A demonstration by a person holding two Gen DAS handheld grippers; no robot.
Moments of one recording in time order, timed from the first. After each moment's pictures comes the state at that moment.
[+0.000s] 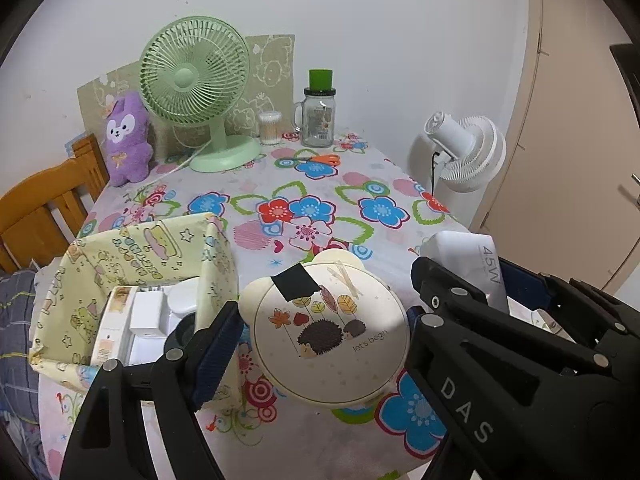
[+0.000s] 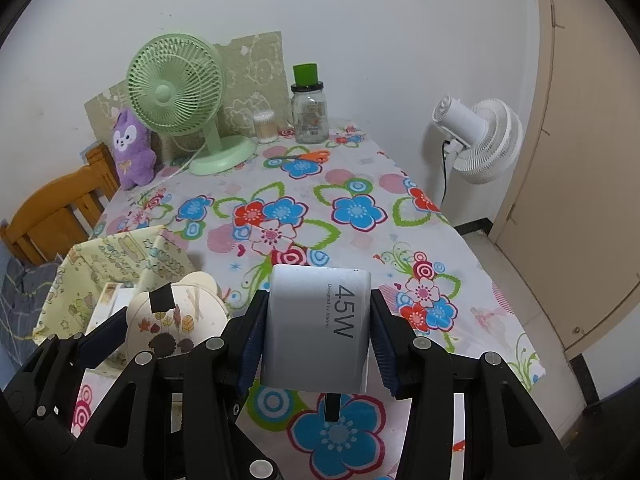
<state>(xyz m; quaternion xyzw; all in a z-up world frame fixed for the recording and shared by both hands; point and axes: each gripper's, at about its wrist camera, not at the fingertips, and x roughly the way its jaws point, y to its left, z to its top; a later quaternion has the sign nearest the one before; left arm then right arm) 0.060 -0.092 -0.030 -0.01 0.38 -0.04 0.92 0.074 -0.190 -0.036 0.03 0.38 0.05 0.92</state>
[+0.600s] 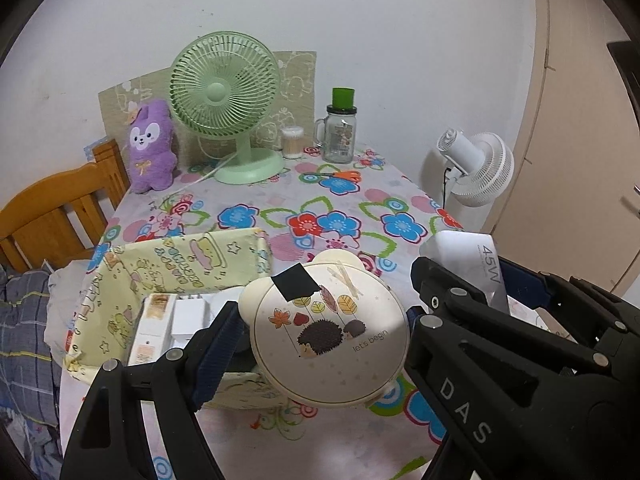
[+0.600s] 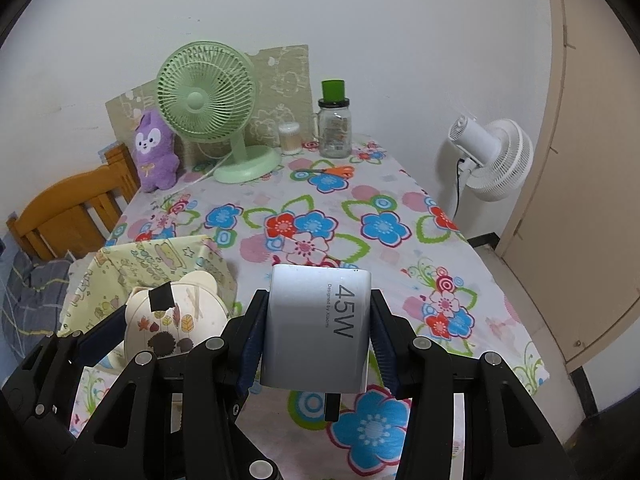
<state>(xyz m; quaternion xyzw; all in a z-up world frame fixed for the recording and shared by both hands) 0.046 -0.054 -0.008 -0.01 0.36 -0.02 0.93 0.063 -0.154 -0.013 0.01 0.37 0.06 0.93</state>
